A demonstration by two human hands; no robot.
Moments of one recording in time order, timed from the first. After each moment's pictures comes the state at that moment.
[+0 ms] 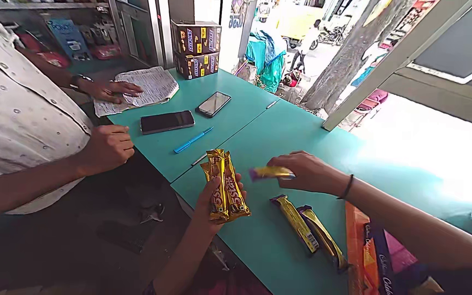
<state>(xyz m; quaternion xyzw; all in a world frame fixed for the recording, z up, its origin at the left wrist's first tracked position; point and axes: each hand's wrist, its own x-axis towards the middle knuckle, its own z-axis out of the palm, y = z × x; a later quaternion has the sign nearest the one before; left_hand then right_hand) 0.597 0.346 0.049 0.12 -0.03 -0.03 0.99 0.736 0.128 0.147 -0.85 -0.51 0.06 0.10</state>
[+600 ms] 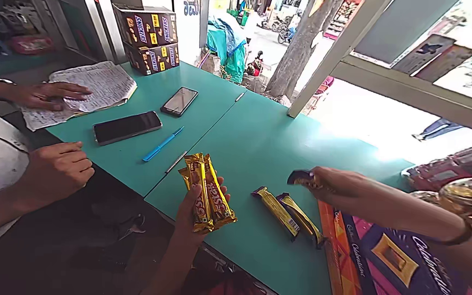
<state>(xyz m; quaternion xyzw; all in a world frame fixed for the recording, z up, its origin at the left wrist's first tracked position) 0.598 0.349 0.047 0.14 -0.04 -0.06 0.99 0.639 0.064 0.211 -0.95 -0.21 0.17 0.14</state>
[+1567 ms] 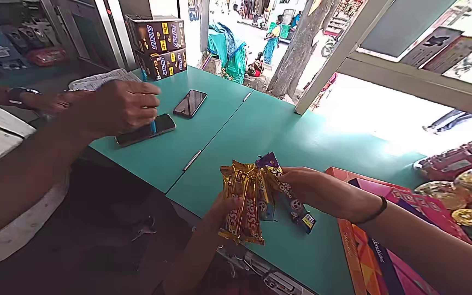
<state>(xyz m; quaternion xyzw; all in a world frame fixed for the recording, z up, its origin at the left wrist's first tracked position) 0.565 0.348 0.147 0.45 0.14 -0.12 0.87 0.632 0.149 0.179 -0.74 -0.07 0.34 0.58</state>
